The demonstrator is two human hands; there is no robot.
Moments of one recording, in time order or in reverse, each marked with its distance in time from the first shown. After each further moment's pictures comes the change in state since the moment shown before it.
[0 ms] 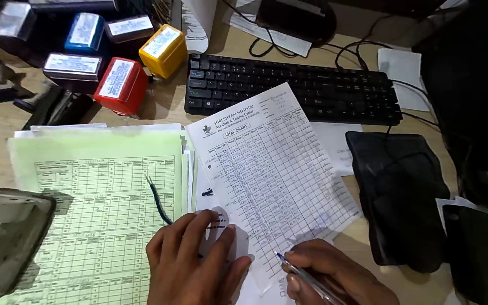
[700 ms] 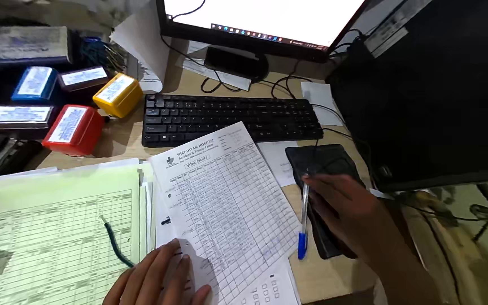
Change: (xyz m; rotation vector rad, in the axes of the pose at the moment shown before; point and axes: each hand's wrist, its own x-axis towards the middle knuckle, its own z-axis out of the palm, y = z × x) left_hand -0.003 0.007 -0.014 0.100 -0.101 0.060; right_hand 0.067 0.008 -0.146 -1.369 0.096 -0.433
